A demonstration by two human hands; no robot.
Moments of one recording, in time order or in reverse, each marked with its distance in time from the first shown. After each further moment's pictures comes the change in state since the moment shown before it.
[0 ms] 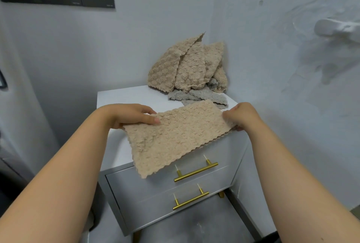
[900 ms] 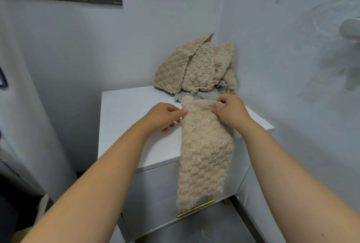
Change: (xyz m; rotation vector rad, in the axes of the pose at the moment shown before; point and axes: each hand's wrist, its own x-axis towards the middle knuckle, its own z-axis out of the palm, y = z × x) left_hand 0.038 0.025 0.051 -0.149 0.410 0.243; right_hand 0.003 -0.034 0.032 -0.008 0.023 -0.433
